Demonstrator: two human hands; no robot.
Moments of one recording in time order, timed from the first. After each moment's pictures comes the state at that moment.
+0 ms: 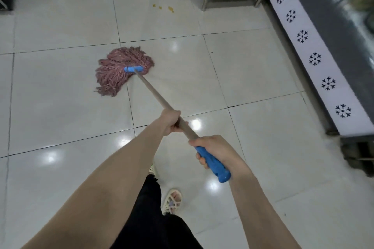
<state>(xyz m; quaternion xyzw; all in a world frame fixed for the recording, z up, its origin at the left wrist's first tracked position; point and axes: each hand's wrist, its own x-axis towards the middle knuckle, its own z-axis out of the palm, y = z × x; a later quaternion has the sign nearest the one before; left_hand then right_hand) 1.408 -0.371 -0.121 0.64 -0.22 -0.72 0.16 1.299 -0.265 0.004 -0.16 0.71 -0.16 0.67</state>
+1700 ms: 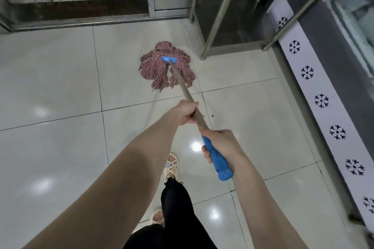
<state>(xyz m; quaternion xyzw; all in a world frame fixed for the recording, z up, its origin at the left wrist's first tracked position) 1.206 -1.040 -0.114 0.59 -0.26 -0.75 0.11 1.132 -0.921 -0.006 -0.09 0.73 -0.25 0.63</state>
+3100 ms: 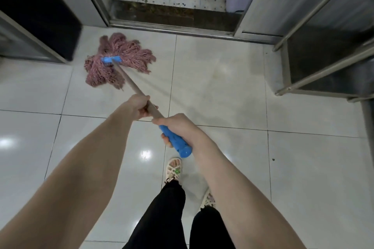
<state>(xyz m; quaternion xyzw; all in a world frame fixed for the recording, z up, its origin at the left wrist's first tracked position) 1.714 -1.269 -0.130 0.74 -0.09 -0.61 0.27 1.564 -1.223 -0.036 -0.24 0.59 -0.04 0.77</state>
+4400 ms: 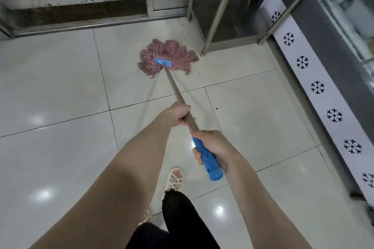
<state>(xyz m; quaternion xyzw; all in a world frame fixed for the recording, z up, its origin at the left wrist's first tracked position) 1.301 -1.014 -0.114 0.59 -0.33 -0.73 0.06 1.228 -0.893 -0.005 -0.07 0.70 -0.22 0.67</state>
